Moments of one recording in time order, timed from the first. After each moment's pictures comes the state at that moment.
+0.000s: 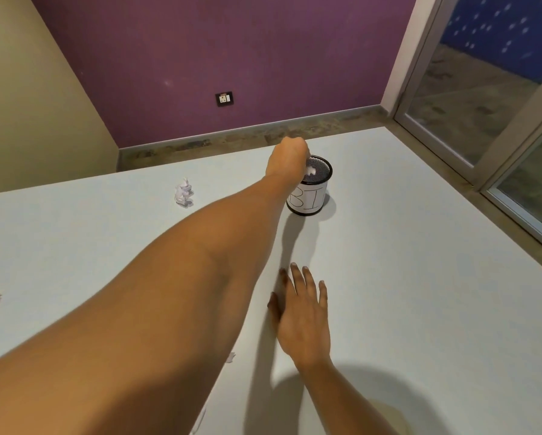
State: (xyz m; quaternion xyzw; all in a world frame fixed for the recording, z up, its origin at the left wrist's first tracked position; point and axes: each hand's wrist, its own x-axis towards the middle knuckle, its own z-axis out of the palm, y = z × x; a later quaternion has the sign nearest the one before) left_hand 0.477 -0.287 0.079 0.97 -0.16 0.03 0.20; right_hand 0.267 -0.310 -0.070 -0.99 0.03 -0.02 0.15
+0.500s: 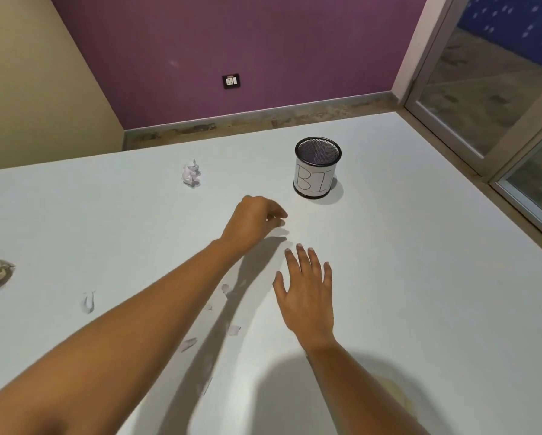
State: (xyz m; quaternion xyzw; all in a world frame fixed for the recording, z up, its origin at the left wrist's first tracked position) left_hand 0.371 -0.202 0.024 0.94 -0.15 -0.06 0.30; right_hand 0.264 -0.304 -0.073 -0.99 0.06 -0.09 0.13
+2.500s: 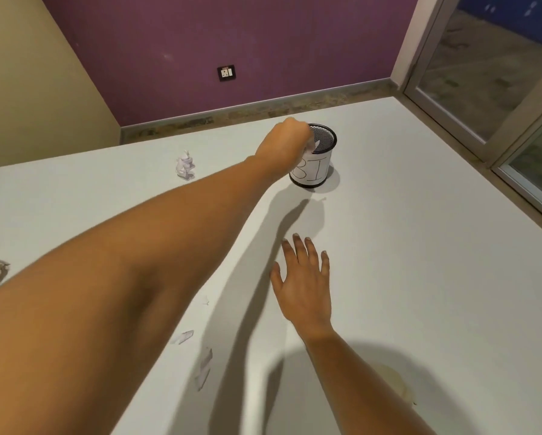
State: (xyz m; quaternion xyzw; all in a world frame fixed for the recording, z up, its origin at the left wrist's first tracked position) left_hand 0.447 -0.265 0.075 0.96 -0.26 0.03 0.12; right_hand 0.267 -0.306 -0.074 -0.98 0.05 -0.07 0.15
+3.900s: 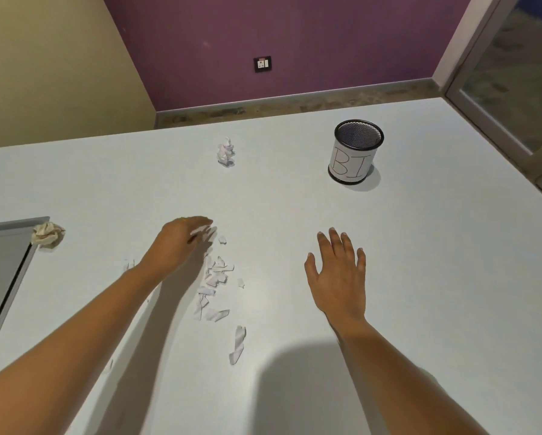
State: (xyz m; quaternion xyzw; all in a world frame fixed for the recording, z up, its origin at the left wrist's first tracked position) left_hand 0.313 -0.040 -0.007 0.97 -0.03 -0.05 0.24; right_hand 0.267 -0.306 -0.072 -0.99 0.05 -0.03 0.12
